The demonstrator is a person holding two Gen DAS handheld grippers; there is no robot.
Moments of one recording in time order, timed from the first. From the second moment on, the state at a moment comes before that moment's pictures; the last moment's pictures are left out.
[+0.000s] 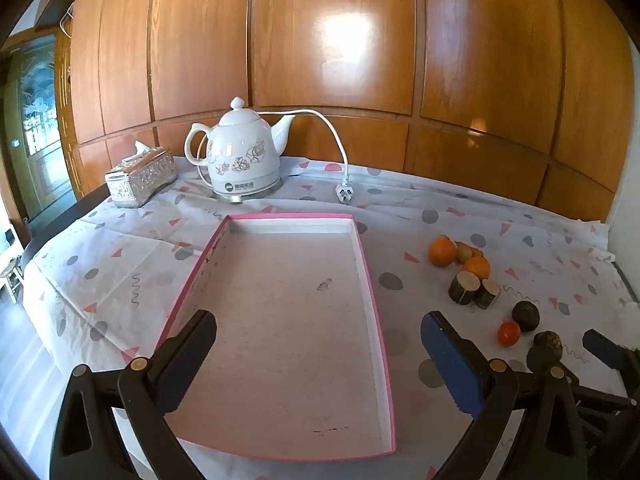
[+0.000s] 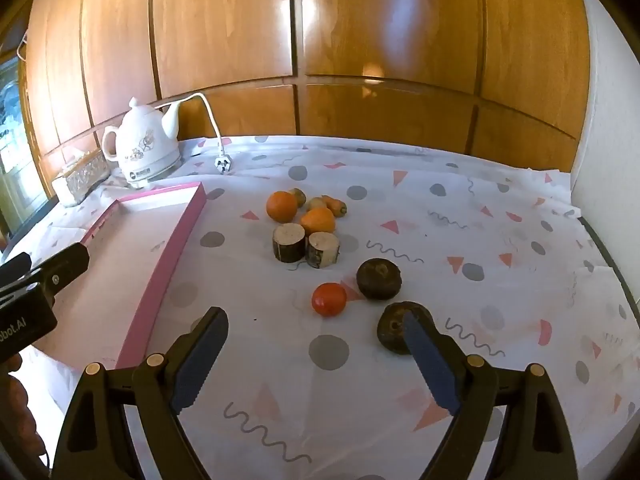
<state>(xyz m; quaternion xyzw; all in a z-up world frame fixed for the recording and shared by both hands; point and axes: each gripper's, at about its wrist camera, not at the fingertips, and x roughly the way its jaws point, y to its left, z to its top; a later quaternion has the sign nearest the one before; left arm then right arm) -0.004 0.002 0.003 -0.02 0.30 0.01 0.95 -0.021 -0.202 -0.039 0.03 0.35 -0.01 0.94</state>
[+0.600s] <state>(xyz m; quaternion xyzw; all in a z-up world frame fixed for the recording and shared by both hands) -0.005 -0.007 0.004 -0.02 0.30 0.00 0.95 -0.026 -0.209 -0.042 0.02 0.35 -0.01 0.94</state>
